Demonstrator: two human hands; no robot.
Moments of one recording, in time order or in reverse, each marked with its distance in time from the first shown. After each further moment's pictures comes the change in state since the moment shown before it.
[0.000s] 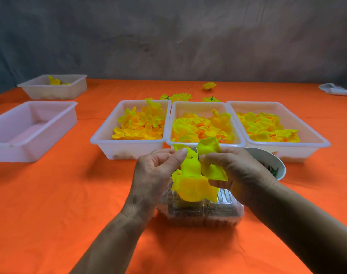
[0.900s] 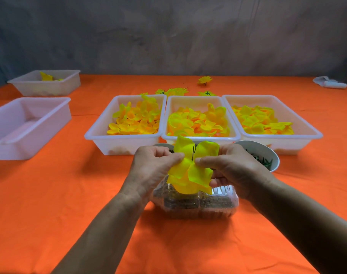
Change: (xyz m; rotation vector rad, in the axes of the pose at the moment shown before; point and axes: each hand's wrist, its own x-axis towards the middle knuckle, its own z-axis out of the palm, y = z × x) left_hand 0.015 -0.014 -0.001 0.193 0.064 -0.184; right_hand -0.002 0.011 -0.011 -0.167 -0.064 -0.054
